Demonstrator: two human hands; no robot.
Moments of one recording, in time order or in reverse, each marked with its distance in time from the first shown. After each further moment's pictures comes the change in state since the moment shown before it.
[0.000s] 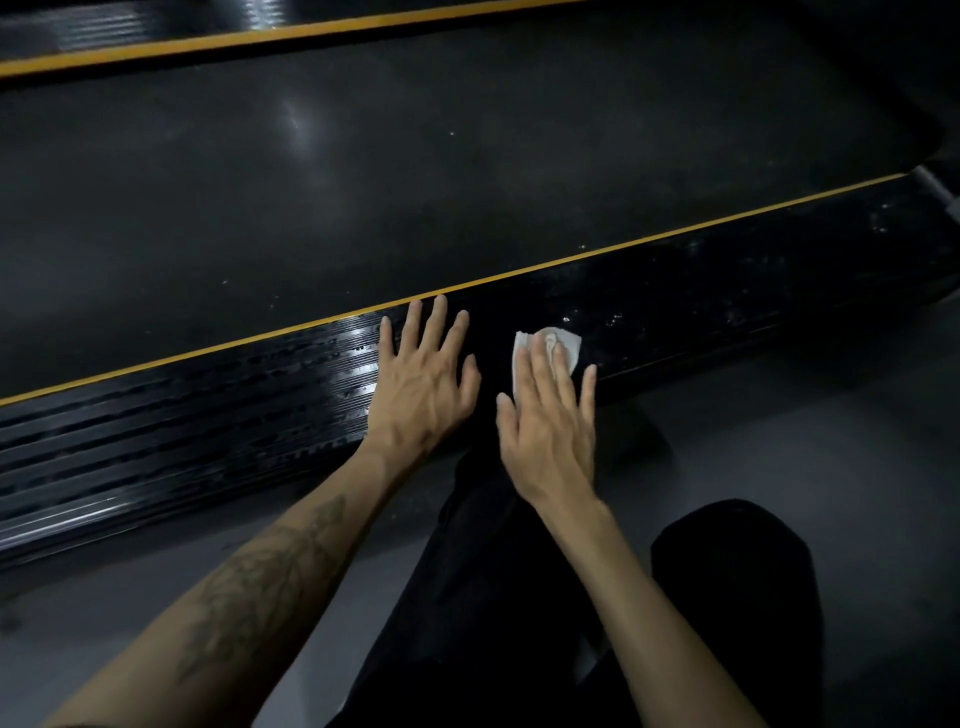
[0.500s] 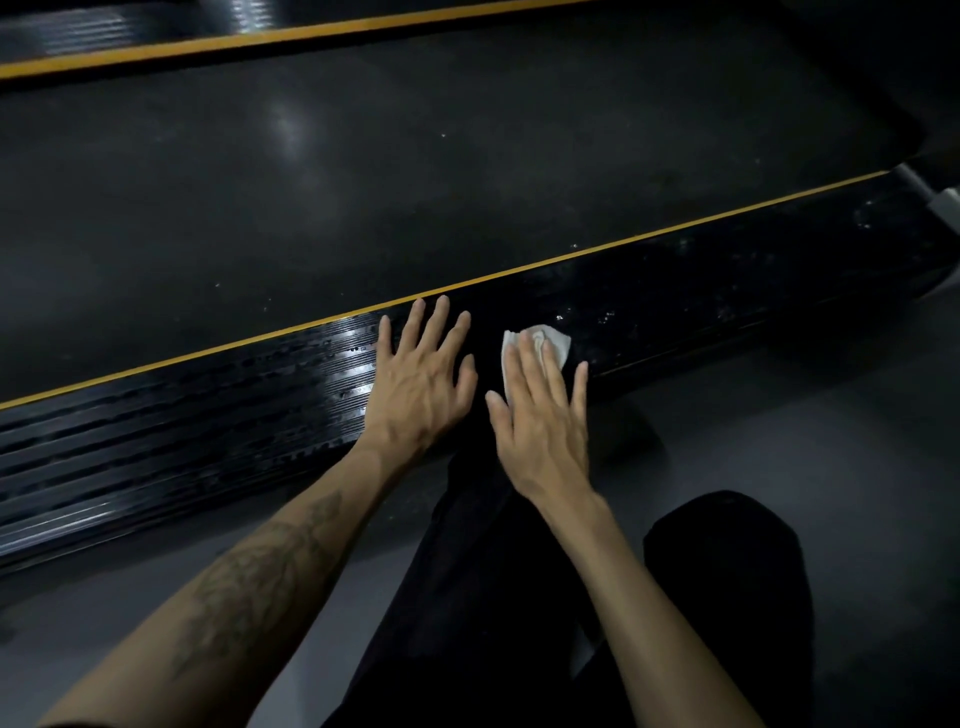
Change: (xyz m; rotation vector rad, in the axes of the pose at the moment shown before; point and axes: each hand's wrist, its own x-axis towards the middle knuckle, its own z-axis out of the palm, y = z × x) left_hand 0.001 -0.001 0.001 -0.029 -0.015 0.034; right_hand 0.001 0.001 -0.002 0.010 -0.043 -0.031
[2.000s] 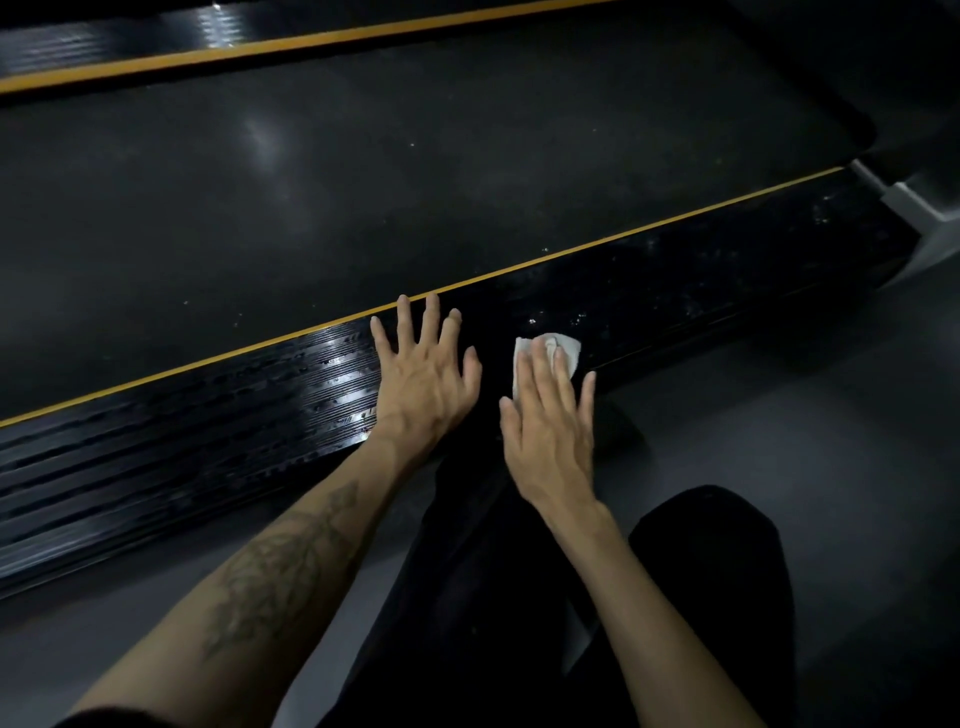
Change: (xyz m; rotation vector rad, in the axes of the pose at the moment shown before) left_hand 0.023 0.034 0.004 0.020 -0.060 -0.068; right_hand -0.007 0.028 0.000 -0.040 0.073 0.083
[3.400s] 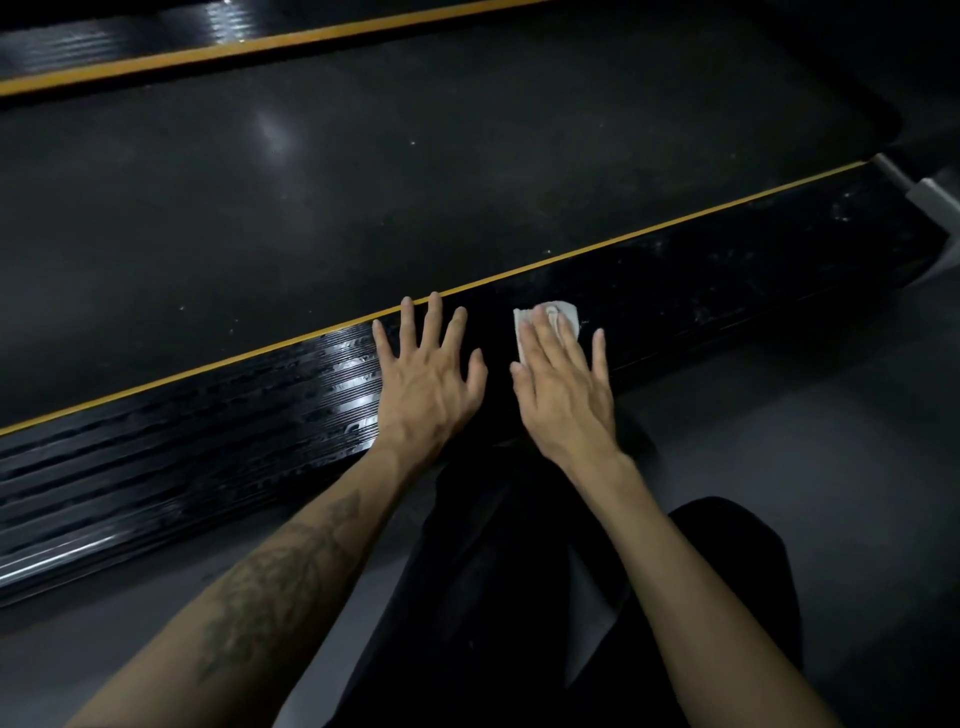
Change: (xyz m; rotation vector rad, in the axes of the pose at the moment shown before) left_hand 0.006 0.007 0.003 -0.023 0.032 -0.022; right_hand 0.055 0.022 -0.016 -0.047 -0.095 -0.072
